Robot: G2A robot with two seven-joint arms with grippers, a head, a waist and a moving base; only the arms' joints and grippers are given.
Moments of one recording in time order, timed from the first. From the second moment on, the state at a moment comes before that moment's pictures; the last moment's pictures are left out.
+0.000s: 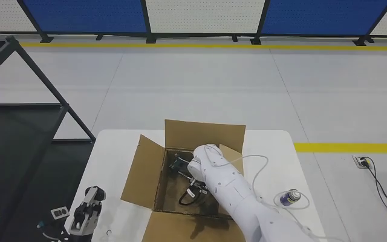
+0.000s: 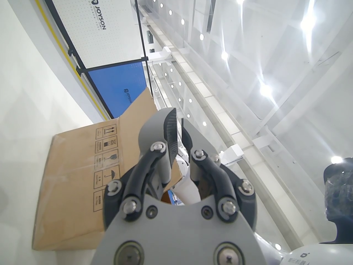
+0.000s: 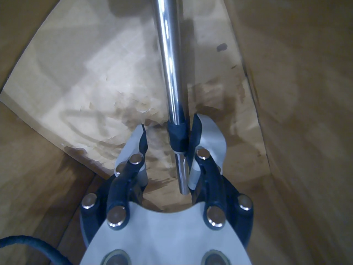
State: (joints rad) left arm 1.61 -1.28 -1.73 -1.71 -0.42 -0.68 -0.32; right arm -0.07 -1.90 0.25 -0.14 -0.63 -0.40 1.00
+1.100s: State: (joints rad) left arm 1.61 -1.28 -1.73 -1.71 -0.42 -0.69 -0.34; right arm -0.04 -1.89 0.30 -0.16 -0.66 -0.41 1.04
